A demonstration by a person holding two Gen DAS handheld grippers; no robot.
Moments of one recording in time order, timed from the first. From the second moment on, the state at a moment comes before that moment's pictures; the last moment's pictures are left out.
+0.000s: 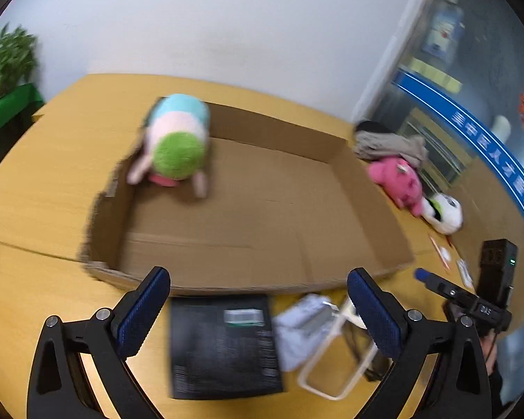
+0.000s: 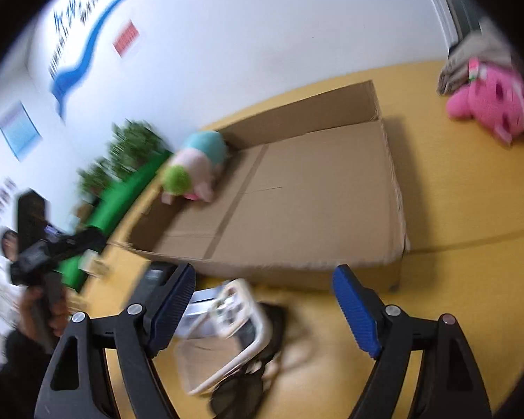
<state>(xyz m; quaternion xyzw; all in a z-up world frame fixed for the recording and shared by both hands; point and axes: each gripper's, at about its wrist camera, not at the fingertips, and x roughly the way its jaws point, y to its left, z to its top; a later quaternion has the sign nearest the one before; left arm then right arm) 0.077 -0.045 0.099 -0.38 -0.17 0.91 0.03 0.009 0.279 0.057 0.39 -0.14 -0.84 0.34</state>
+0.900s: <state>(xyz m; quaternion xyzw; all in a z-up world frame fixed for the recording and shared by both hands) 0.099 0.079 0.014 -0.47 -0.06 0.86 0.20 -0.030 0.223 -0.012 0.48 -0.24 -0.75 0.40</state>
